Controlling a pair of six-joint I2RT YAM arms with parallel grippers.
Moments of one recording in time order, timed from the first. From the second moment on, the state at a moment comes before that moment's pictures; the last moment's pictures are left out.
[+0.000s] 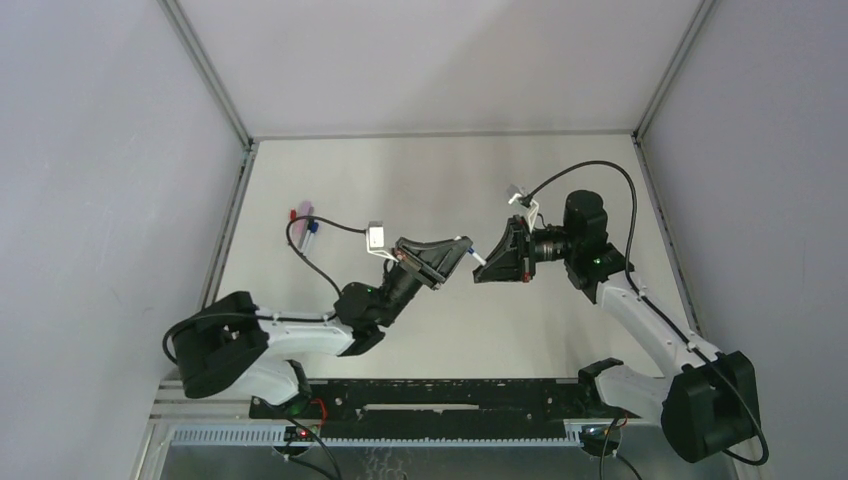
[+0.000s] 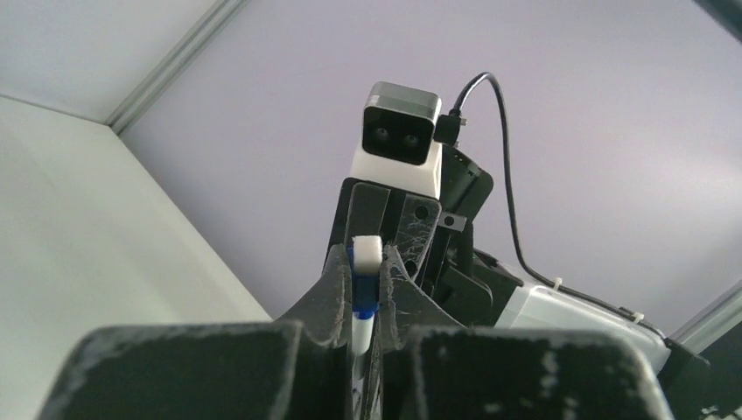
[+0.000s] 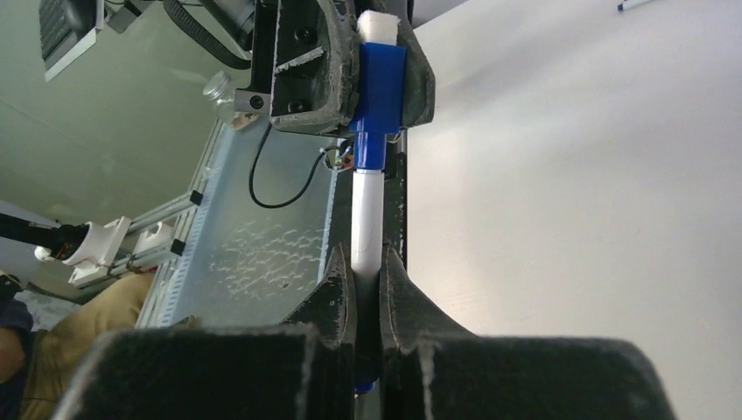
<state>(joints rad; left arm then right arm) -1.08 1.39 0.48 1.38 -0.23 -0.84 0.34 1.10 0.74 0.19 -1.32 0.36</state>
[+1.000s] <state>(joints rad) -1.21 1.56 0.59 1.41 -0.50 -0.92 0.27 0.99 0.64 0.18 -1.29 0.46</state>
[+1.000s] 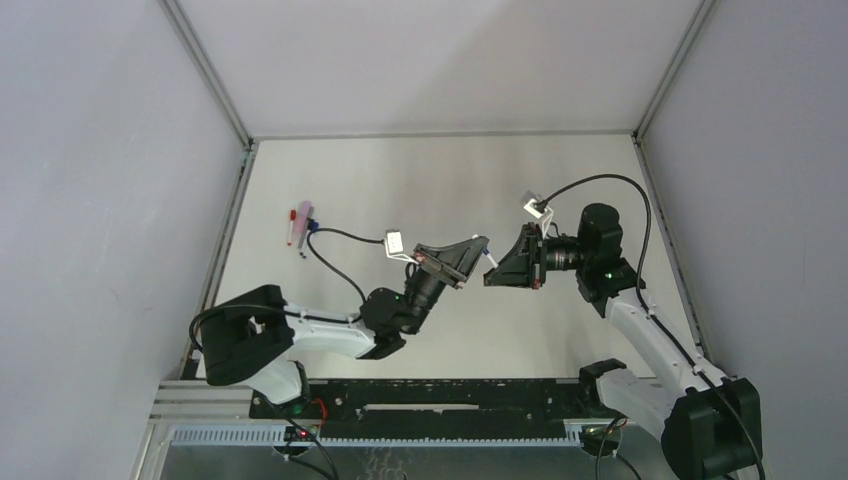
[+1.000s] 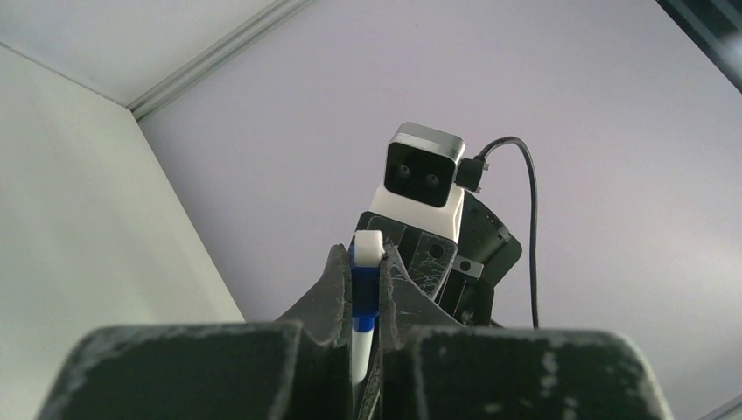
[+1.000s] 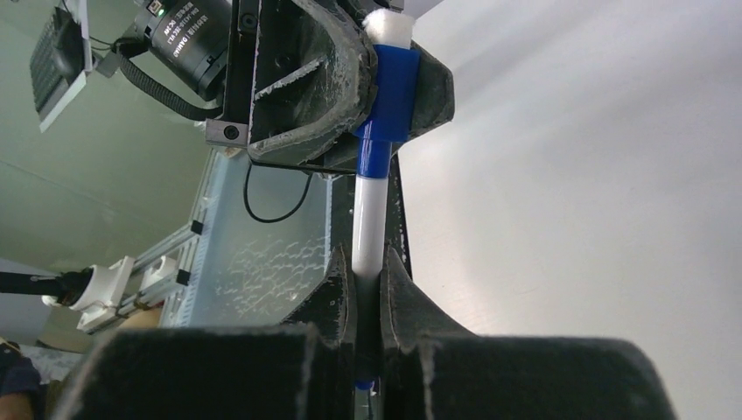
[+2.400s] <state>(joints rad) -1.38 0.97 0.27 0.90 -0.48 -0.52 0.31 1.00 0.71 0.07 -1.37 -0.04</state>
